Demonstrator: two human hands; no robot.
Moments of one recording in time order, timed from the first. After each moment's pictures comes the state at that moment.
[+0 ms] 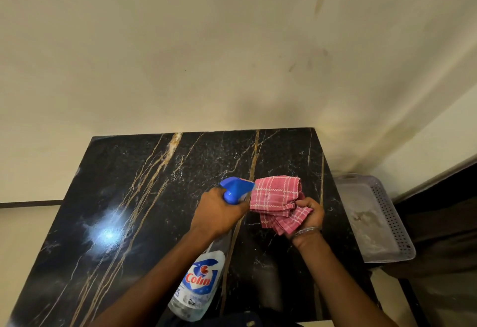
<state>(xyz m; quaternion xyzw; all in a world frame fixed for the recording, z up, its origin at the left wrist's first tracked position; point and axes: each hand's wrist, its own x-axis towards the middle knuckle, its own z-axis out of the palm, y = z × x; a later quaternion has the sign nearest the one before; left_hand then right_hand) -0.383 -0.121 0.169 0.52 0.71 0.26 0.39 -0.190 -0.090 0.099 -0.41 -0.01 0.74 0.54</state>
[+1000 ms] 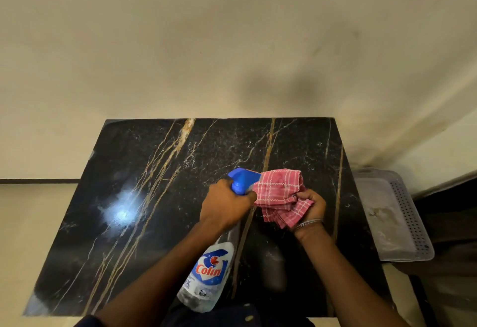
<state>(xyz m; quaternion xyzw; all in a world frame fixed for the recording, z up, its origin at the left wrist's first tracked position) -0.397 -0.112 0.147 0.47 0.75 0.26 0.38 -0.217 -0.079 0.088 -0.44 -0.01 0.75 0.50</state>
